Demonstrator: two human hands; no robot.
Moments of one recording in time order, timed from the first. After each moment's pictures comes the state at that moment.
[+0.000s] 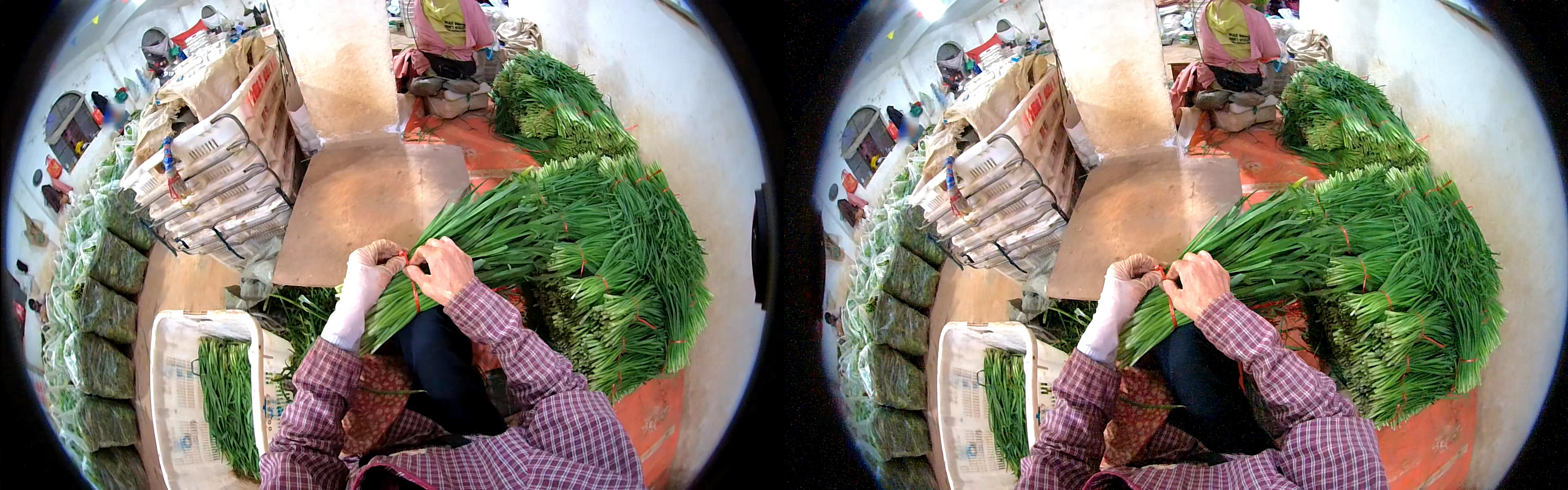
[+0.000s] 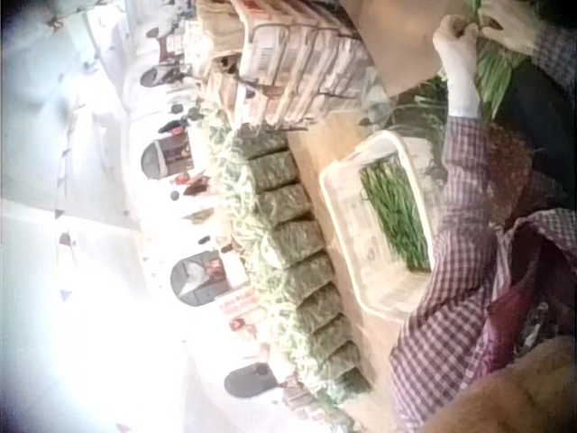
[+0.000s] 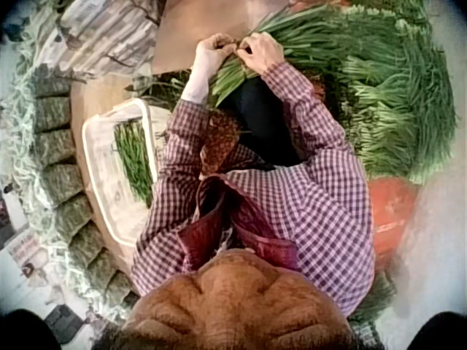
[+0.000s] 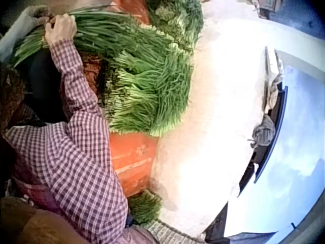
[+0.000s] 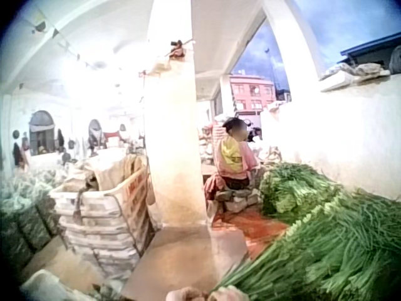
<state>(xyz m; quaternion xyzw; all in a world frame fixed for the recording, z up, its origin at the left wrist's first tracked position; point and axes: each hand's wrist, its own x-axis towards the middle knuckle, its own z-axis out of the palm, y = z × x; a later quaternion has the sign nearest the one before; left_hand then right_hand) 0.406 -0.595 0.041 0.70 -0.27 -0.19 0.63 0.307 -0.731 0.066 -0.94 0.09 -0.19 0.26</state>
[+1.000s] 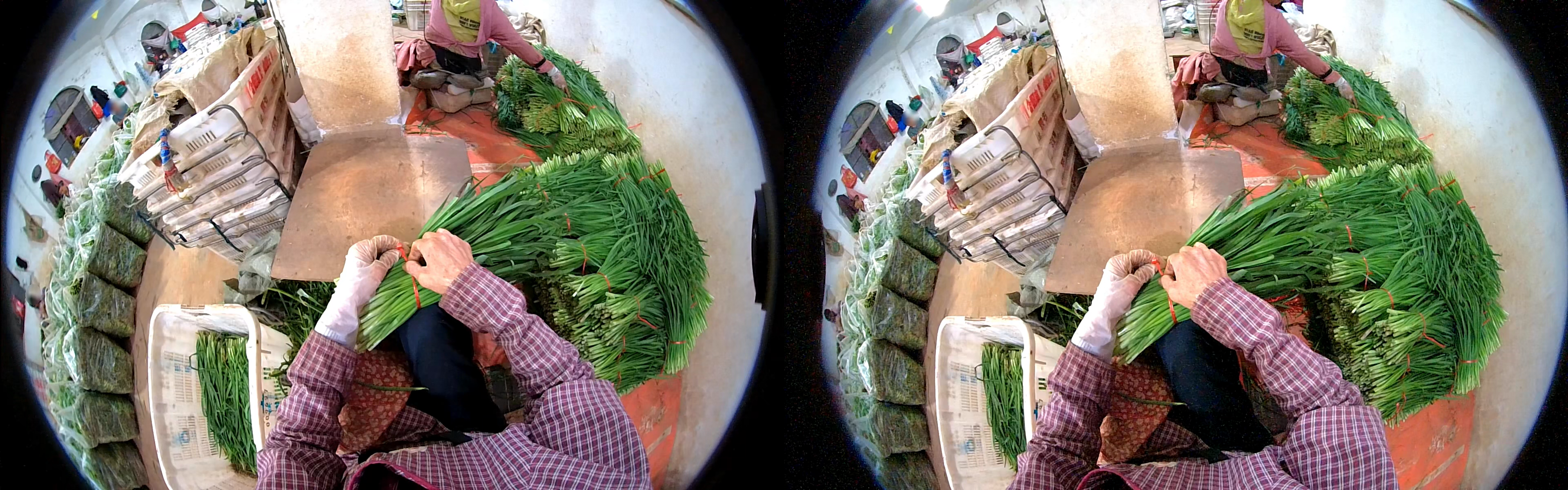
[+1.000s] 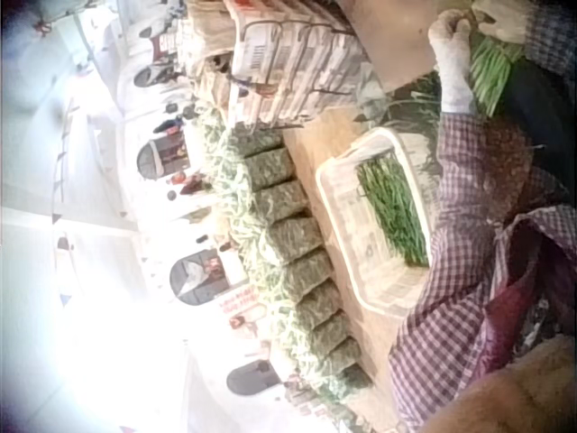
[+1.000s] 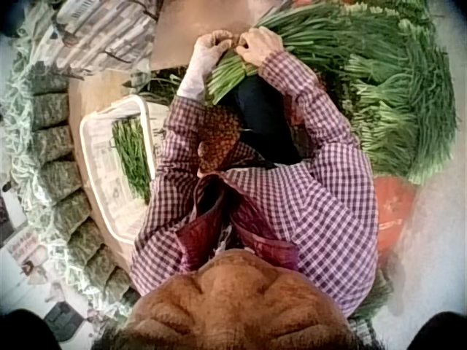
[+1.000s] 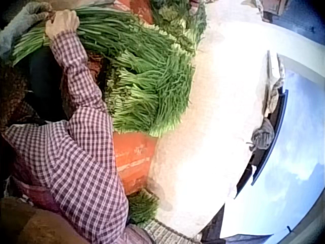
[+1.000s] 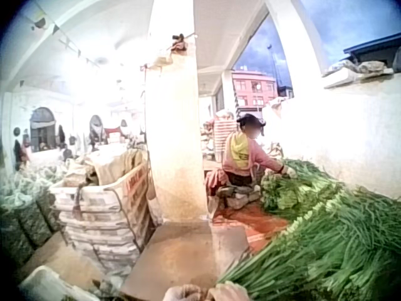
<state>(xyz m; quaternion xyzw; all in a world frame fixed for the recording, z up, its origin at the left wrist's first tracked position) 0.409 -0.593 0.039 0.67 -0.29 -0.23 0.65 0.317 -0.737 0.082 -0.97 0.08 -0.09 0.21</state>
